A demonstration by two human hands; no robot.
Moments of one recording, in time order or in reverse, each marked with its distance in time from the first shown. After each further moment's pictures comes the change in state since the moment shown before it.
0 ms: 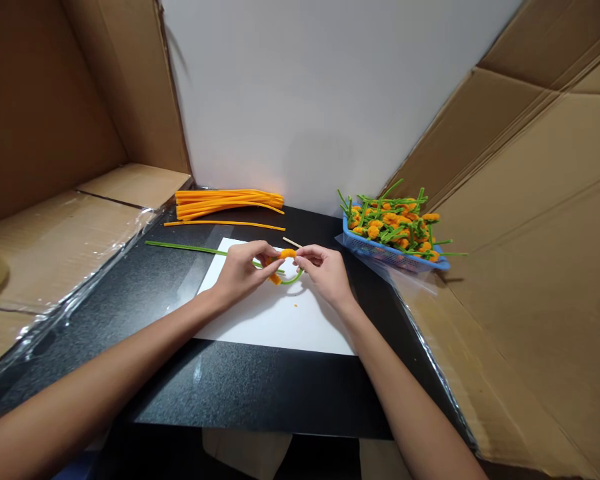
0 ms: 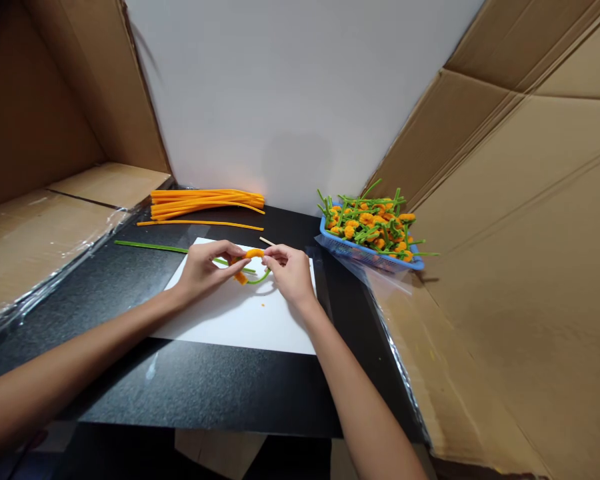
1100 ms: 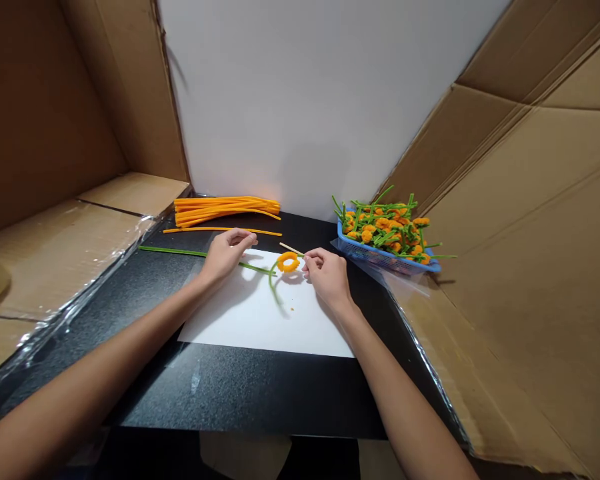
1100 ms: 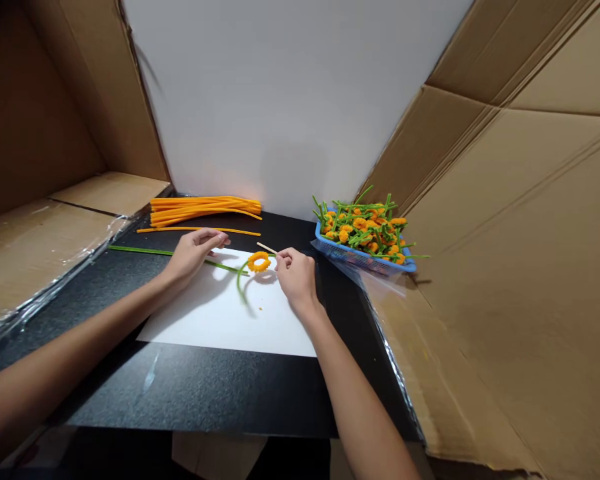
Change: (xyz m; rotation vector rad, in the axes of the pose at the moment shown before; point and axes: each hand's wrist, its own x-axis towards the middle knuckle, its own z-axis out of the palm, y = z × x) left_hand 0.025 -0.022 -0.021 -0.246 0.126 -0.587; right_hand 0.003 0.012 -0.012 -0.397 0.151 0.010
